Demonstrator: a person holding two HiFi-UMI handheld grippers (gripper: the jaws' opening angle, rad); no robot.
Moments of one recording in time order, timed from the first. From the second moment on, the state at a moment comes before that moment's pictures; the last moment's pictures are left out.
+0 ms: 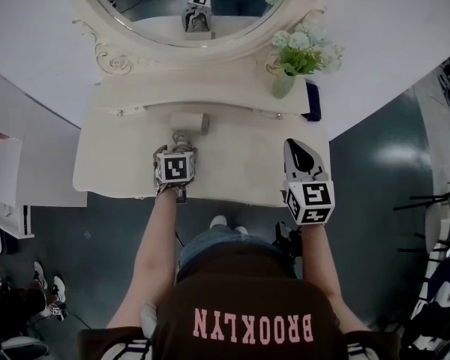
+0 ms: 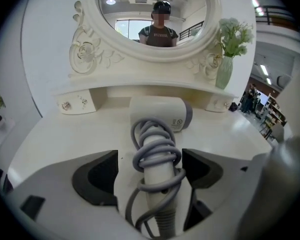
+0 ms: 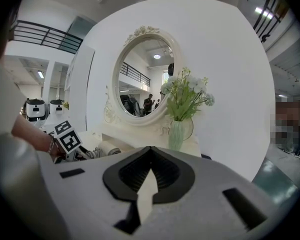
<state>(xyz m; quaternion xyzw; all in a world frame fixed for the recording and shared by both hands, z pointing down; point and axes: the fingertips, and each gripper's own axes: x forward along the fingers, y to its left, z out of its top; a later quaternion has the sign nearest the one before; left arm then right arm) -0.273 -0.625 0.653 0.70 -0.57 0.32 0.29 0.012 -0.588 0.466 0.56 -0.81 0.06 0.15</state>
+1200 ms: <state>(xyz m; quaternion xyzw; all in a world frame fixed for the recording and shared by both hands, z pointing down) -0.257 -0.575 0.362 0.77 -0.64 0.00 -0.02 0.039 -0.561 0.372 0.56 -0.82 -0.05 0.09</state>
